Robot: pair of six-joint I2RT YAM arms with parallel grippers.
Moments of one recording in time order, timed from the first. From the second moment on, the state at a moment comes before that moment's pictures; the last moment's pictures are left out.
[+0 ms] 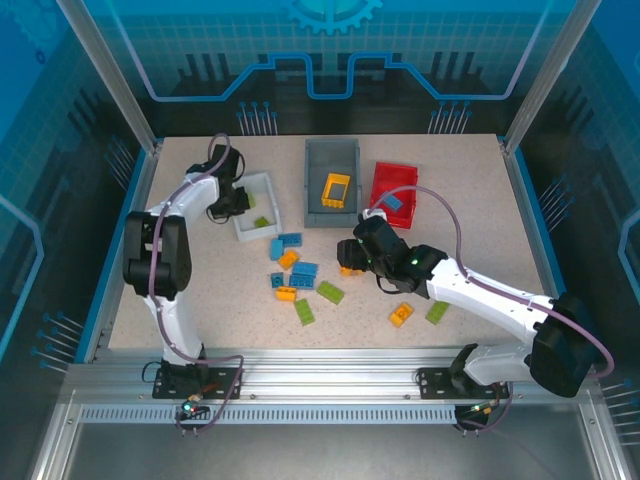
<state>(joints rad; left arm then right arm) -0.07 1.93 1.46 -0.76 -0.09 -0.40 0.81 1.29 0.92 -0.42 0.25 0.64</state>
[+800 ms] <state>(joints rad) -0.15 1.49 1.29 -0.77 -0.07 -0.54 0.95 1.70 1.24 -0.54 0.23 0.45</state>
